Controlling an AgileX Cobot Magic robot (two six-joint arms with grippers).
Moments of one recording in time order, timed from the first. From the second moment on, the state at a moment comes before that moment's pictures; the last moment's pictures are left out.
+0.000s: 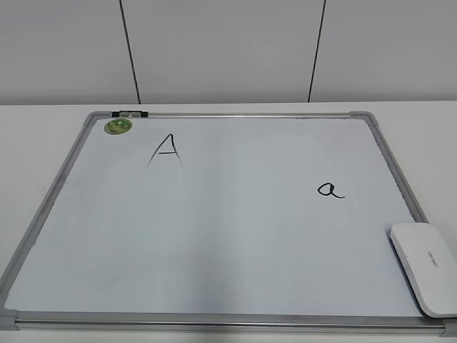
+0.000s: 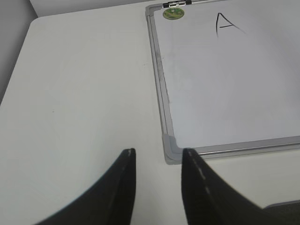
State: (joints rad) left arm -0.01 0.01 -0.51 -0.05 1.10 0.10; right arm 0.00 -0.02 -0.49 0.02 1.14 -0.03
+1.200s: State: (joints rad) left arm -0.01 0.01 -0.51 -0.04 1.10 0.10; right arm 0.00 -0.02 -0.49 0.02 1.14 -0.03
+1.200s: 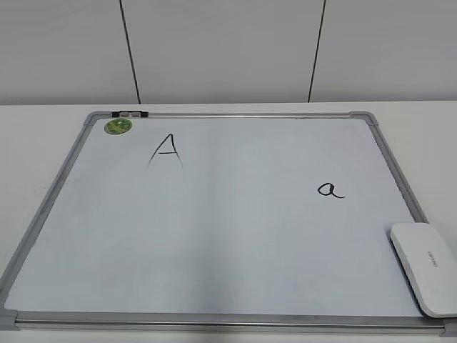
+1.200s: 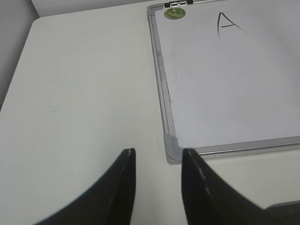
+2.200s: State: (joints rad) left arm -0.01 0.58 -0.57 -0.05 0.64 0.10; right arm 0.00 -0.02 -0.49 0.02 1.14 -0.03
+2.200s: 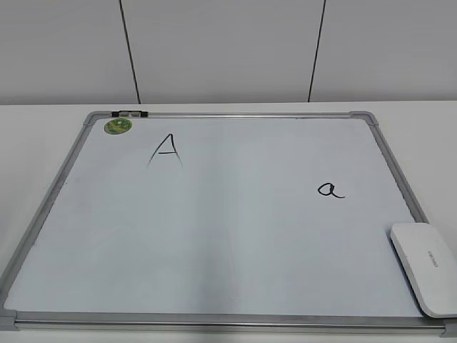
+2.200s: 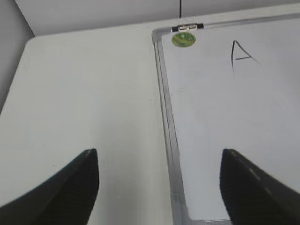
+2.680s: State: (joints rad) left arm -0.01 1.16 -0.89 -0.15 0.69 0.10; right arm 0.00 -0.02 -0.49 0.02 1.14 -0.03
